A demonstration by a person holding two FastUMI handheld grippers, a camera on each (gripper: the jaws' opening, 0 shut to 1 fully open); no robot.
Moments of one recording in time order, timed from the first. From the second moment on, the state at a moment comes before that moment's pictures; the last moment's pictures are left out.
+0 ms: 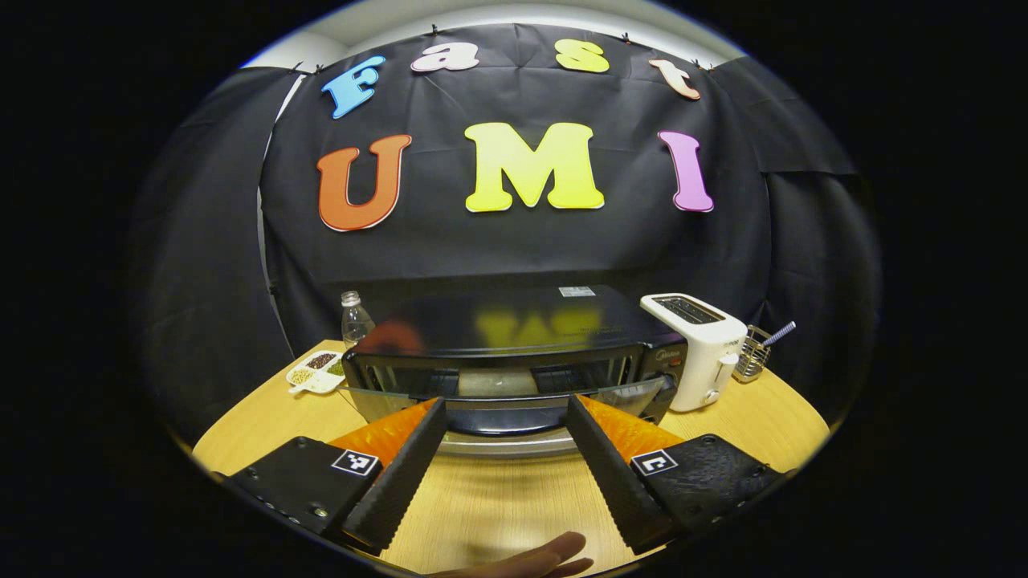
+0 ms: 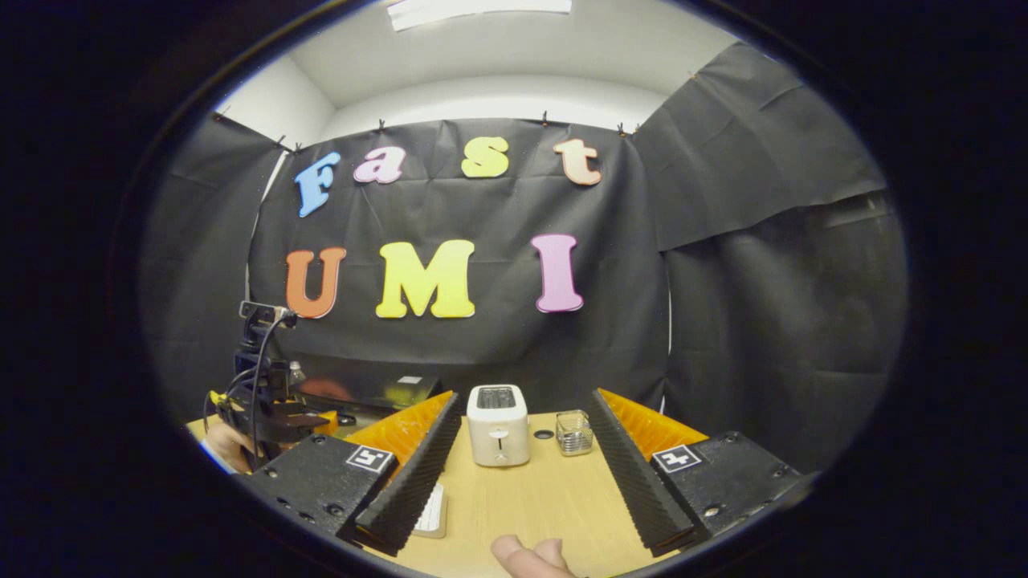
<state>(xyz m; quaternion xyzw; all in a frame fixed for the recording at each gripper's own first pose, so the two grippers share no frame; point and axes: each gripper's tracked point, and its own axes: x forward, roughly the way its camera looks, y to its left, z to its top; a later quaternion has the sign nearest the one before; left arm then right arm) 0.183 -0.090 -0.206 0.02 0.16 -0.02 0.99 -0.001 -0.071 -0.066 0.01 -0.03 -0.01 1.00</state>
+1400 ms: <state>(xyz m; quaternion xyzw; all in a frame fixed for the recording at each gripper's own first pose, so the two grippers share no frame) -0.041 -0.075 -0.038 0.05 -0.01 -0.01 1.00 -0.089 -0.044 -0.047 0.00 -0.05 -0.01 1.00</state>
